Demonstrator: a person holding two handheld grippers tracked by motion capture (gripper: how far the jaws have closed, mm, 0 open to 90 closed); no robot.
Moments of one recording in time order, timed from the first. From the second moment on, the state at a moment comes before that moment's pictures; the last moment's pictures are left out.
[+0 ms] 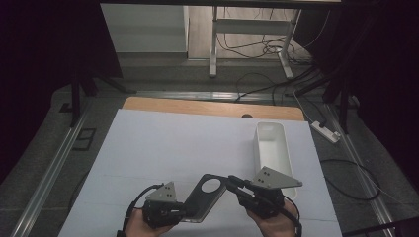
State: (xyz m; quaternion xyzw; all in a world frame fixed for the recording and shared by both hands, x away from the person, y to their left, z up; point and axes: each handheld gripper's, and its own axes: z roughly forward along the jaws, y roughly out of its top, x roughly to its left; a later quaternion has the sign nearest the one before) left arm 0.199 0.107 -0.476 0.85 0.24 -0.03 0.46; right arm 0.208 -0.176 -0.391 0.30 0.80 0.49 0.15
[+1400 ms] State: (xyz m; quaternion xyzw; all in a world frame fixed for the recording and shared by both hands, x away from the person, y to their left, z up) left arm 0.192 0.126 -0.467 0.83 0.25 0.03 0.50; right arm 0.211 -0.185 -0.381 0.33 0.79 0.48 0.18
